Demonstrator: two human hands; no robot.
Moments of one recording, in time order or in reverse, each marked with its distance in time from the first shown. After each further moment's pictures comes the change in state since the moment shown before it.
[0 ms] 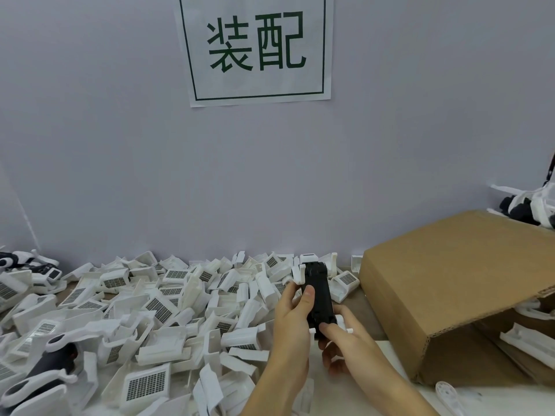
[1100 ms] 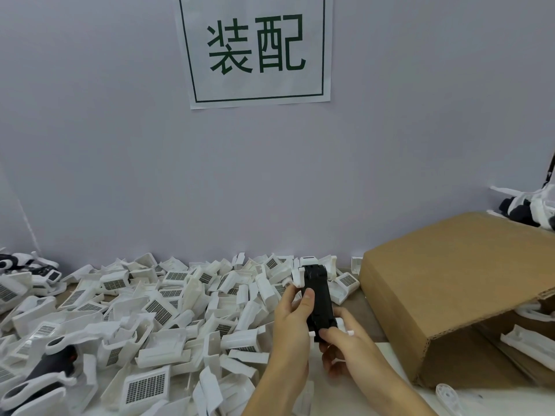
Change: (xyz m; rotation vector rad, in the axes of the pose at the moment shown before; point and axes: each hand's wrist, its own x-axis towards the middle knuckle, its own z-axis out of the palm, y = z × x) left_hand -0.003 0.002 0.000 0.004 0.008 -0.004; right_hand 0.002 0.001 -0.002 0.026 -0.017 0.013
